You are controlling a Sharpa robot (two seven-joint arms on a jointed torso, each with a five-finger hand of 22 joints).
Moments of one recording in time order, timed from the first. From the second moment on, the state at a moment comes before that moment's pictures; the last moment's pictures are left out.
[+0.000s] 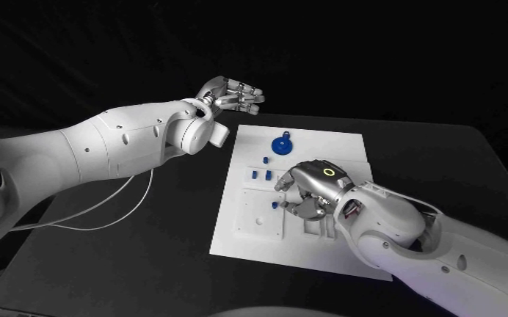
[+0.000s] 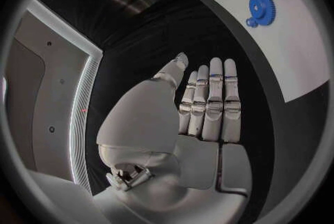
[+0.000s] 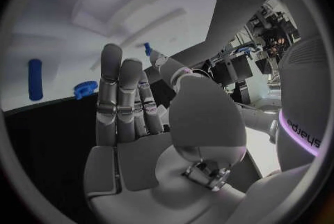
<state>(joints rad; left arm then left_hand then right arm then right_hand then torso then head) 1.32 -0.71 -0.11 1.21 -0.23 -0.29 0.28 1.39 -0.05 0.17 -0.05 0.13 1.06 0.13 0.06 0.06 1.20 0.10 0.06 0.06 1.28 0.08 0.07 0.10 0.07 1.10 0.05 0.07 0.36 0.88 -0.70 0.18 1.74 -1.90 -0.20 -0.24 1.28 -0.22 0.50 -0.12 0.12 1.11 0.11 0.07 0.07 1.18 0.08 0.06 0.06 1.45 -0.03 0.76 0.69 0.16 1.46 -0.05 0.44 0.84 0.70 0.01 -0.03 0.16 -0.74</state>
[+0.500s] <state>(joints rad) 1.32 -0.72 -0.11 1.20 -0.23 -0.29 0.28 1.39 -0.05 0.17 -0.05 0.13 1.06 0.13 0.06 0.06 1.20 0.10 0.06 0.06 1.28 0.08 0.07 0.10 0.07 1.10 0.05 0.07 0.36 0.89 -0.83 0.36 1.73 -1.75 -0.11 -0.24 1.27 -0.20 0.31 -0.10 0.21 1.09 0.11 0.07 0.07 1.18 0.08 0.06 0.06 1.45 -0.03 0.76 0.69 0.15 1.46 -0.05 0.43 0.87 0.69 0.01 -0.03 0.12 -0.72</state>
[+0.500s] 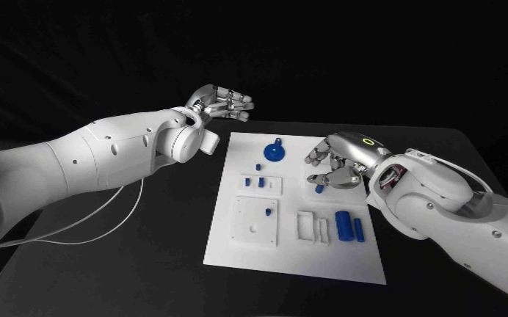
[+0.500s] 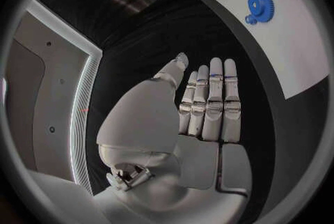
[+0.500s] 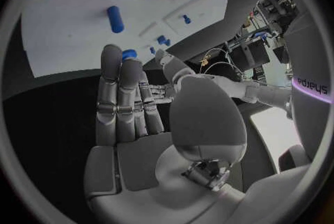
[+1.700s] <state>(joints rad) 1.31 -0.72 -0.11 1.20 -0.22 -0.28 0.28 1.39 -0.05 0.16 -0.05 0.13 1.06 0.13 0.06 0.06 1.20 0.10 0.06 0.06 1.28 0.08 0.07 0.10 0.07 1.10 0.05 0.07 0.35 0.89 -0.82 0.34 1.67 -1.81 0.05 -0.26 1.29 -0.18 0.43 -0.12 0.11 1.10 0.10 0.07 0.07 1.25 0.05 0.06 0.06 1.44 -0.03 0.78 0.68 0.14 1.47 -0.05 0.38 0.92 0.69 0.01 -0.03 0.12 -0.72</state>
